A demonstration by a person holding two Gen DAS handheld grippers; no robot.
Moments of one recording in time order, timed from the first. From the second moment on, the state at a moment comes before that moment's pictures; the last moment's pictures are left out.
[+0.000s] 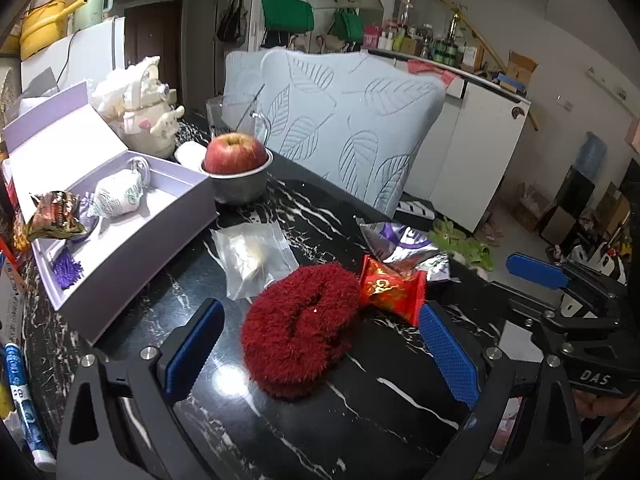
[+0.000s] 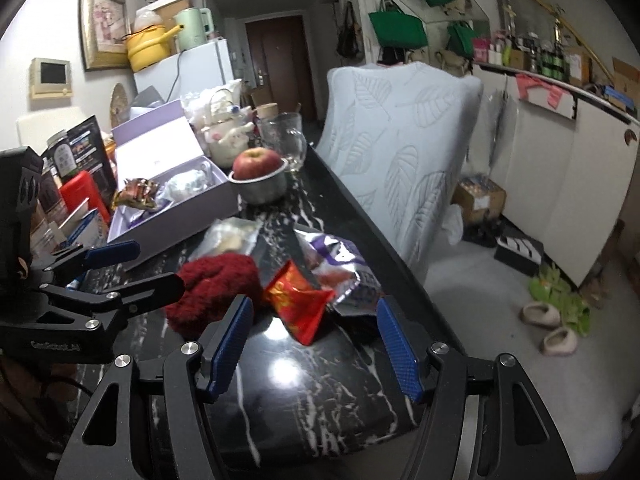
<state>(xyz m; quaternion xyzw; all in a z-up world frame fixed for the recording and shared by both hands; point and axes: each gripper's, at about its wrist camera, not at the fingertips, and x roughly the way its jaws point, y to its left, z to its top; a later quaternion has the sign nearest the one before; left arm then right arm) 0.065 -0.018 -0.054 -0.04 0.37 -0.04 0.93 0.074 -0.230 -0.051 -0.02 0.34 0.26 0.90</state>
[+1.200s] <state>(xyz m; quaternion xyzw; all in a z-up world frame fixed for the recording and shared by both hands) 0.079 -0.002 -0.108 -0.03 0.43 -0.04 0.90 0.102 -0.214 -0.099 0.00 0.40 0.28 0.88</state>
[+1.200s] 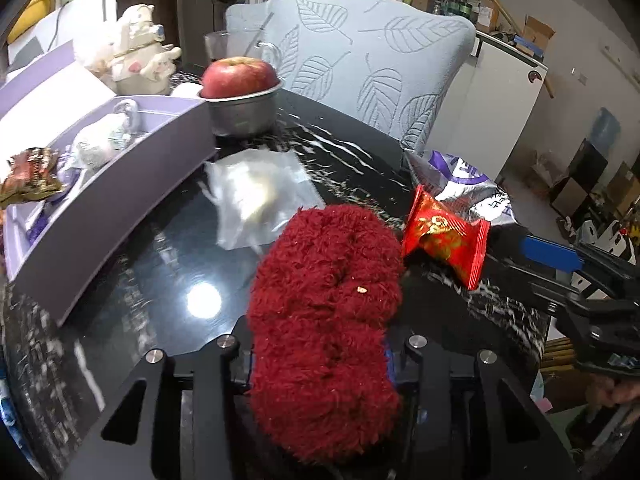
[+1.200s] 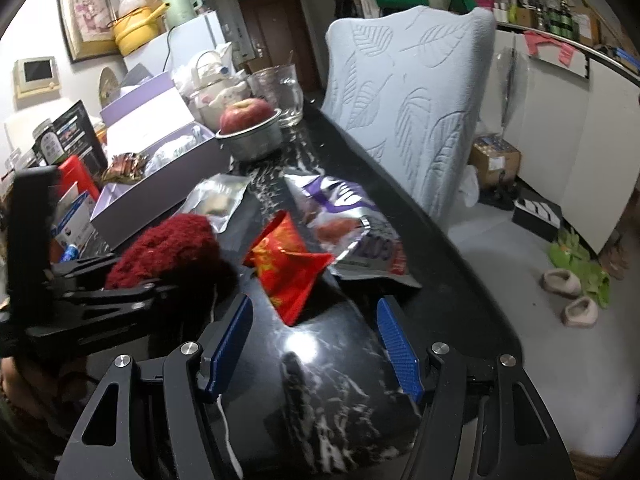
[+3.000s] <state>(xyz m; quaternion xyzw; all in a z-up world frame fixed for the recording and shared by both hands) -0.015 0.057 -0.089 -0.08 0.40 -0.01 0.91 0.054 -0.159 -0.099 0.00 0.39 0.26 0.88</state>
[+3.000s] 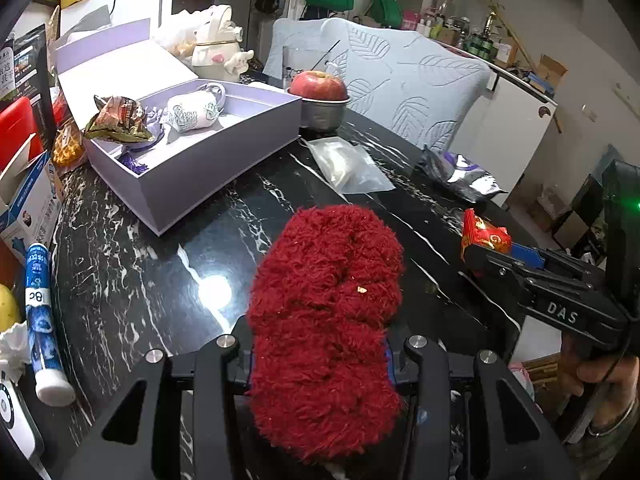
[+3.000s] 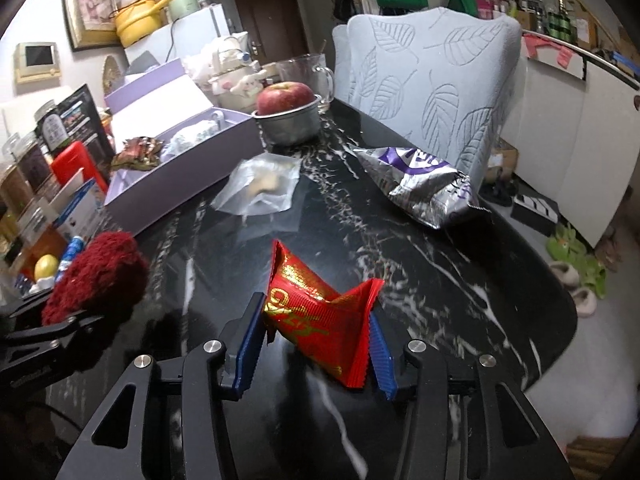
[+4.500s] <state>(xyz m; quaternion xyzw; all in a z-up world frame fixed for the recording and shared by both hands) -0.063 0.105 0.013 -0.07 0.30 0.08 0.95 -0.009 -0.082 -0.008 -0.01 0.29 0.48 0.83</state>
